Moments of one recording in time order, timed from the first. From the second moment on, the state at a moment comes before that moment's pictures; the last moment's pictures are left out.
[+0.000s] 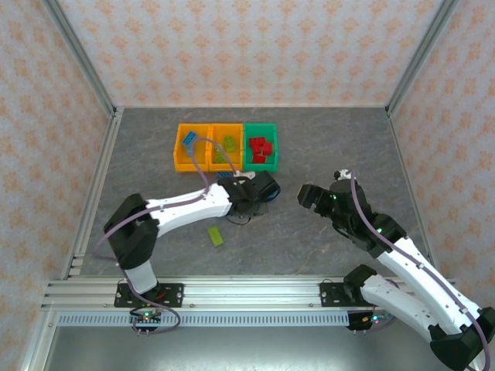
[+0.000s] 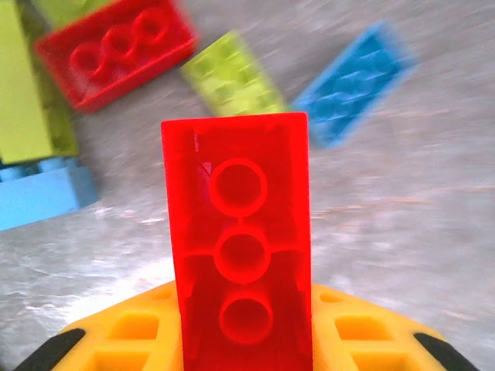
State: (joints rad) left arm -0.90 1.71 1.33 -0.76 -0.24 -1.06; right arm 0.59 0.74 0.75 -0.67 0.17 0.78
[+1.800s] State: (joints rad) left arm -0.85 0.91 0.93 -0.73 -0.39 0.12; right arm 0.80 1.90 1.36 -0.67 0.06 0.67
